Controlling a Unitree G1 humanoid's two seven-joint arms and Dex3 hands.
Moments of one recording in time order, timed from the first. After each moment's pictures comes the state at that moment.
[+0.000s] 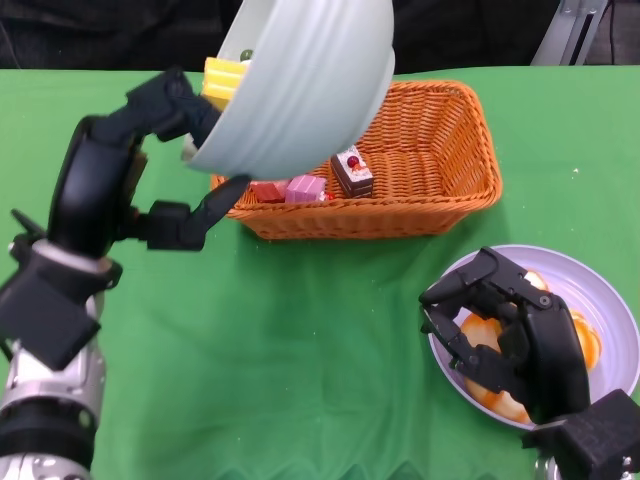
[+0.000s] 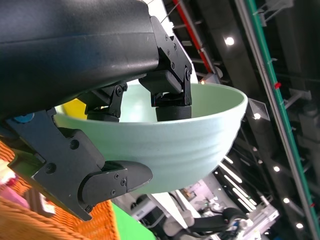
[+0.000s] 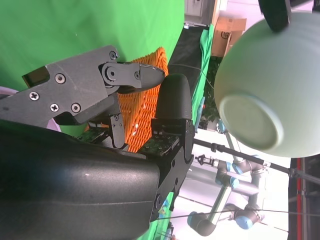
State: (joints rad) left arm -0.57 0.12 0.17 0.75 0.00 -1.09 -0.34; right arm -0.14 0.07 0.06 0.53 -0.05 -0.82 0.05
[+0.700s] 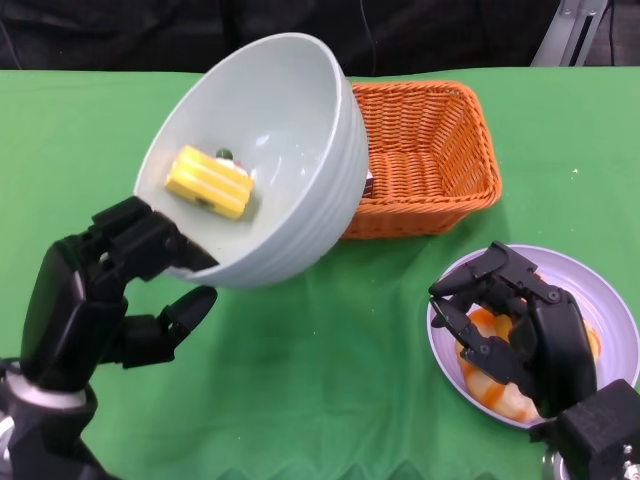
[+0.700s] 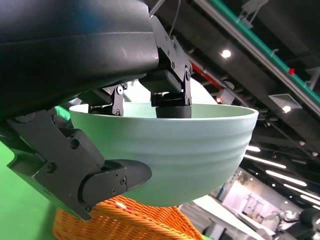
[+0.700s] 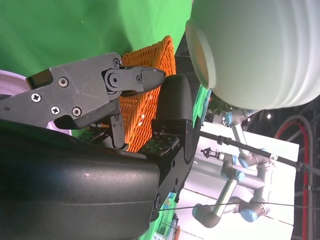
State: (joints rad) left arm -0.31 0.22 0.24 0.67 0.93 -1.30 0.59; right arm -0.16 0.06 0.04 0.56 -0.06 -0.81 0.03
